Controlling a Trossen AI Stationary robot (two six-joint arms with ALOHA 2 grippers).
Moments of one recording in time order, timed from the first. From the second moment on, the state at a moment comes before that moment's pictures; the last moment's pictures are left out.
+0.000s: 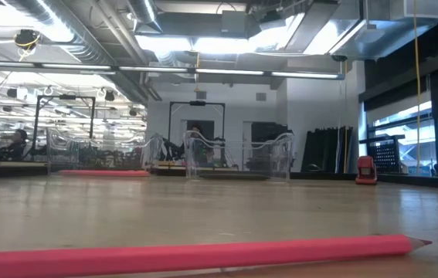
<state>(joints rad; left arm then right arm) -0.70 1.76 1.58 -0.95 -0.14 -0.84 0.78 1.37 1.45 -0.97 0.62 0.57</state>
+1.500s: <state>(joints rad) -0.72 2.16 1.59 -0.69 -0.21 -0.89 0.77 1.31 1.45 -0.94 0.54 0.38</state>
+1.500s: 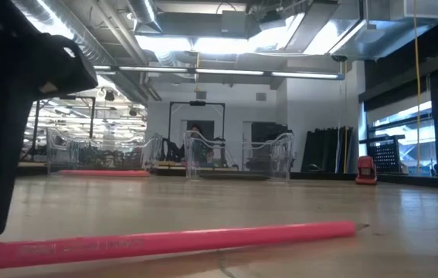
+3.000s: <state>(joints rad) -0.72 2.15 1.52 -0.62 -0.25 -1.04 0.77 1.31 1.45 -0.94 0.54 0.38</state>
